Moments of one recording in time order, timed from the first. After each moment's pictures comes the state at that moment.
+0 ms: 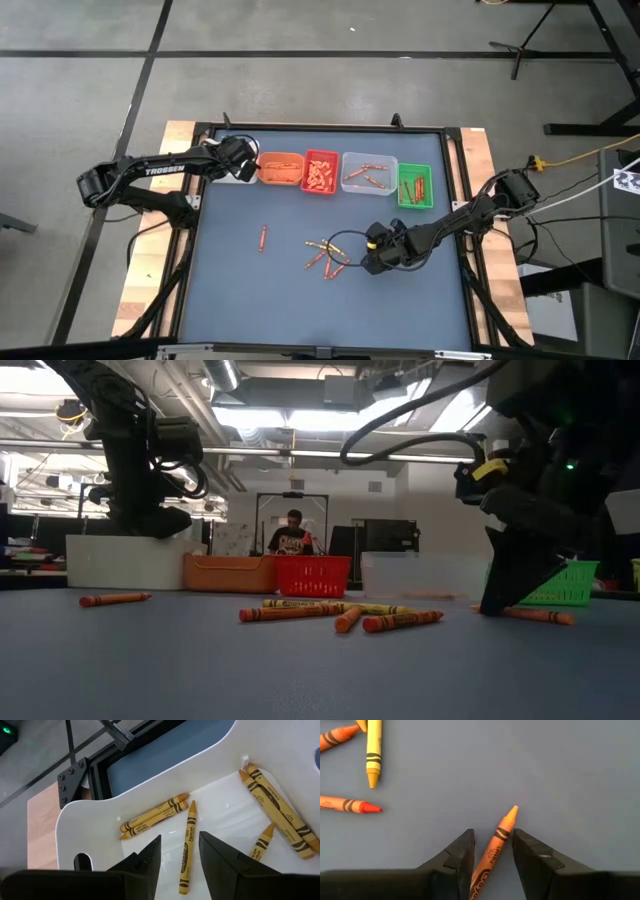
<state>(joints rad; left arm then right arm) 0.60 1.20 0.59 -0.61 -0.64 -0.44 0.43 1.69 0.79 -0.39 0.40 1.04</state>
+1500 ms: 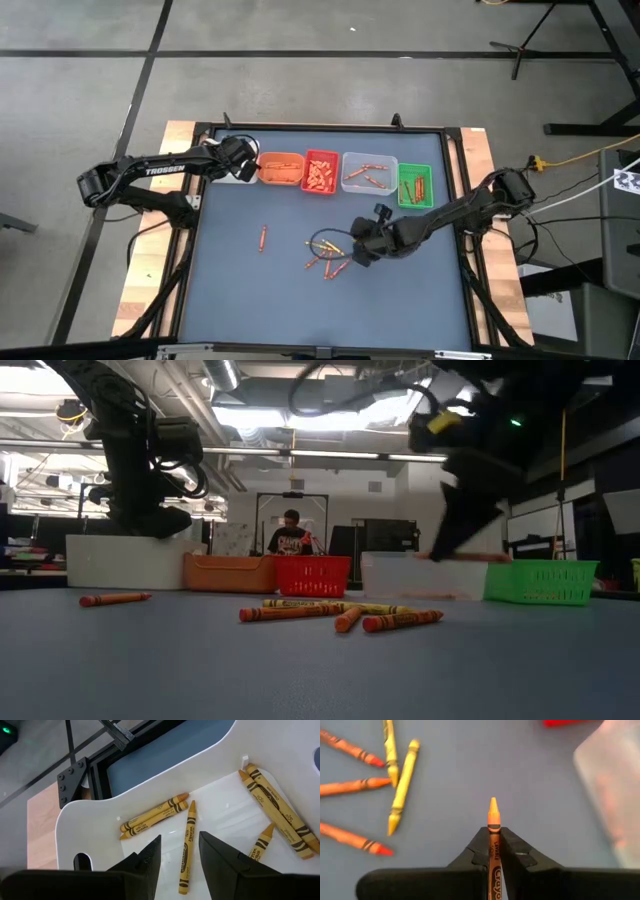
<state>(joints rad) 0.60 1.20 0.59 -0.61 -0.64 -0.44 0.36 1.69 1.01 -0.56 0.48 0.67</state>
